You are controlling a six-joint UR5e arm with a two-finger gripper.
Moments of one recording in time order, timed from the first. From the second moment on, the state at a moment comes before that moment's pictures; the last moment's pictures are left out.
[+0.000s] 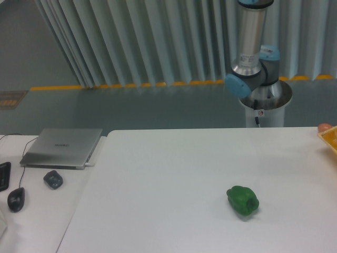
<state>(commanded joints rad) 3.12 -1.74 -1.63 -1.30 1.53 2.31</state>
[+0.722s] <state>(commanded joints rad) 3.12 -1.75 -1.63 -1.28 1.49 2.31</state>
